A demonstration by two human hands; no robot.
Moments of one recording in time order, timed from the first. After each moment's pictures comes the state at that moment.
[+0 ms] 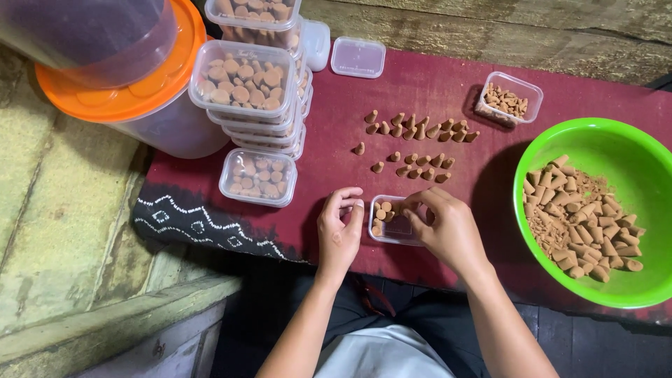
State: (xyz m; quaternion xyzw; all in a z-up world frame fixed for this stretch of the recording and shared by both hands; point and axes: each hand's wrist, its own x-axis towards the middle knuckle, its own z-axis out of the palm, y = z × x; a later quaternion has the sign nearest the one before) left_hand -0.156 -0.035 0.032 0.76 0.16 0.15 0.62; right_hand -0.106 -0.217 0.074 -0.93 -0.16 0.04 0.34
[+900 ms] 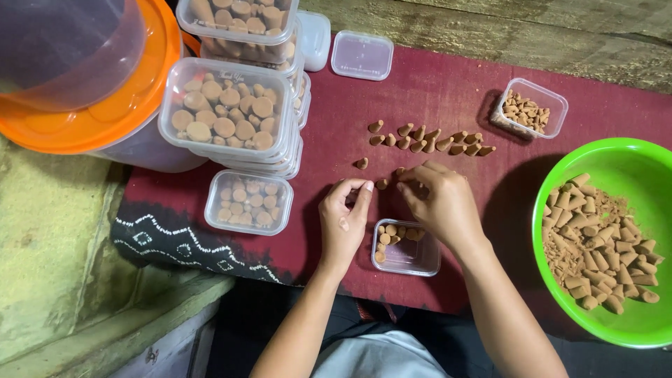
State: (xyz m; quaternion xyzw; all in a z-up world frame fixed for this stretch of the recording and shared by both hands) left_hand -0.089 -0.027 0.022 0.76 0.16 0.18 0.60; right_hand -0.024 -0.194 0.049 -0.94 -0.20 0.02 0.29
